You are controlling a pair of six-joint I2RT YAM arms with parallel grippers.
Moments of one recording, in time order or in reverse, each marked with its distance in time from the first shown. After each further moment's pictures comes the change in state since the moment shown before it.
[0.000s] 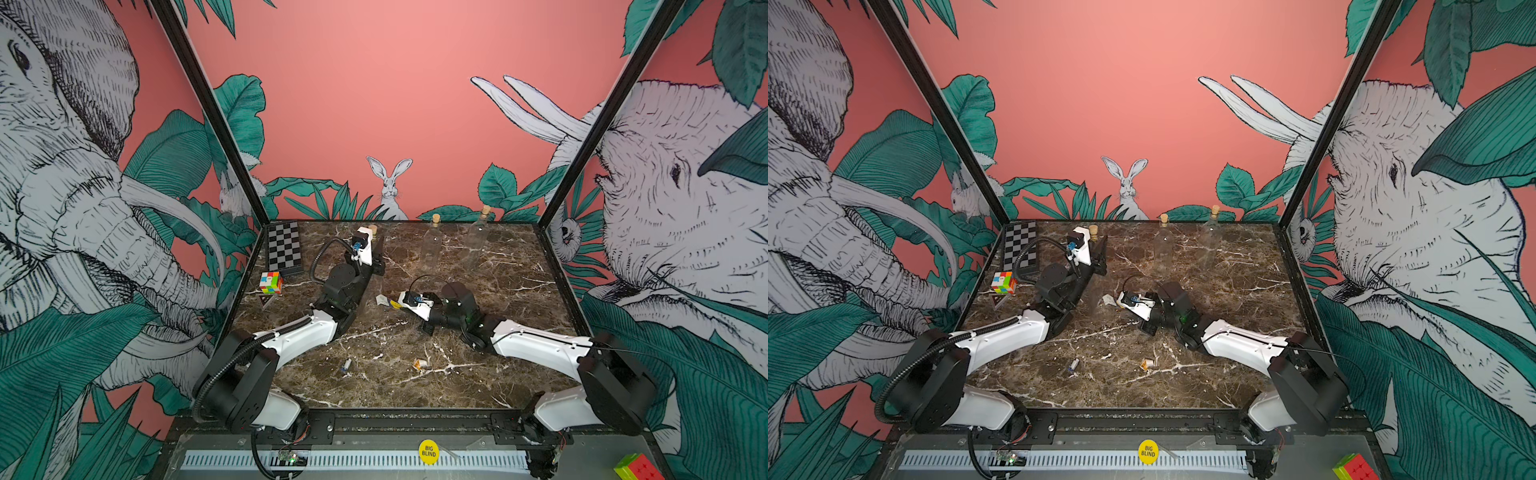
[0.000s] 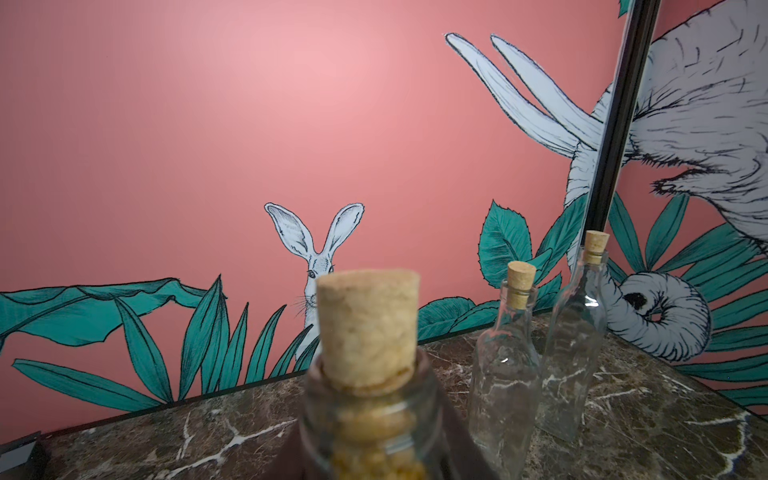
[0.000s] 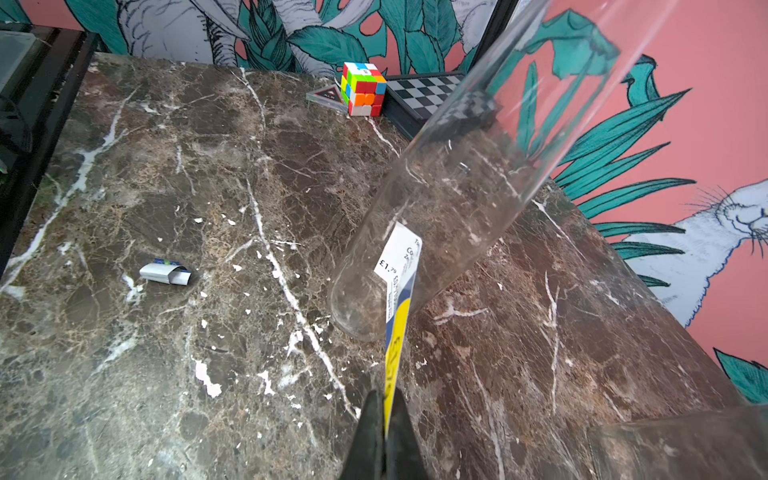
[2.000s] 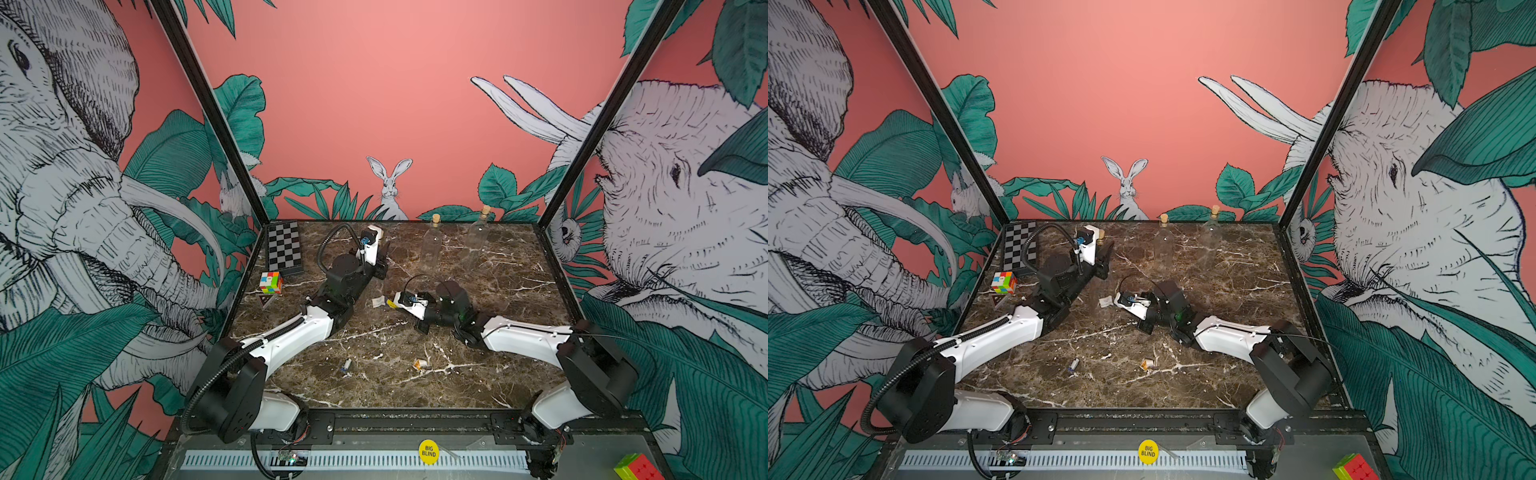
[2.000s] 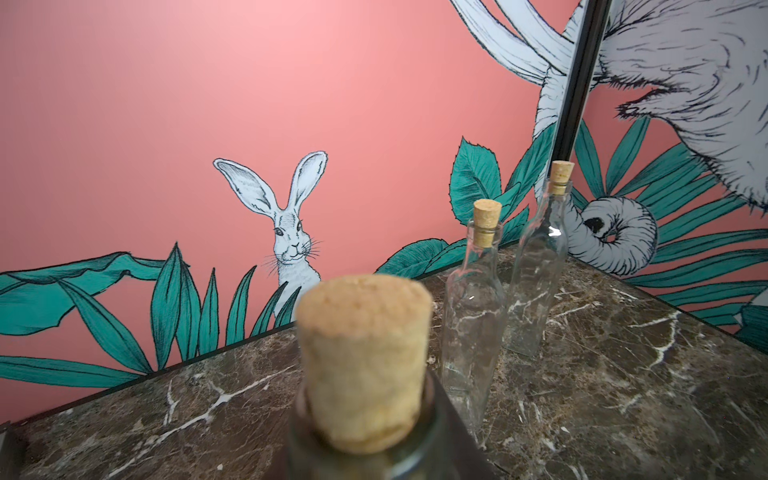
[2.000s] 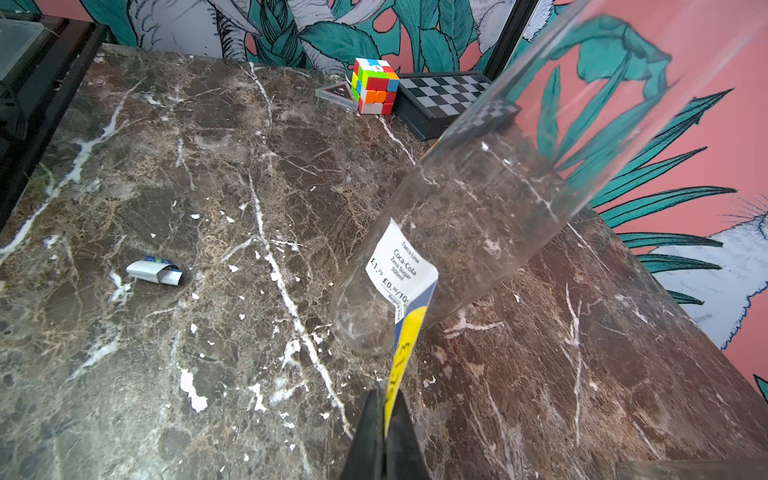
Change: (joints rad) left arm 0.008 -0.061 0.078 -0.334 0.092 0.021; right arm -0.002 0.111 0.019 0.089 -0.058 -0.024
